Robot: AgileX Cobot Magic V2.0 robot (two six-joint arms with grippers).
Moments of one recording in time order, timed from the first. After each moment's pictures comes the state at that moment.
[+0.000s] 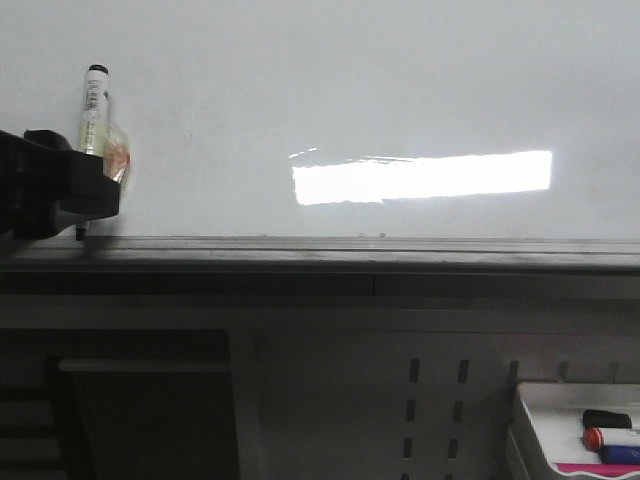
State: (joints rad) left arm -0.57 1.33 -0.38 -0.36 -0.46 0.04; right arm 0.05 0.37 -0.29 0.15 0.46 -0.04
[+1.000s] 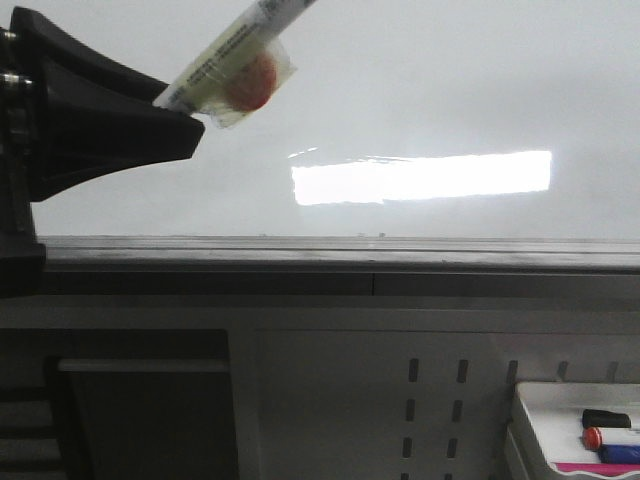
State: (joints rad) left arm -0.58 1.15 -0.38 0.65 -0.55 0.04; right arm 0.29 0.63 -0.56 0.69 0.61 -0.75
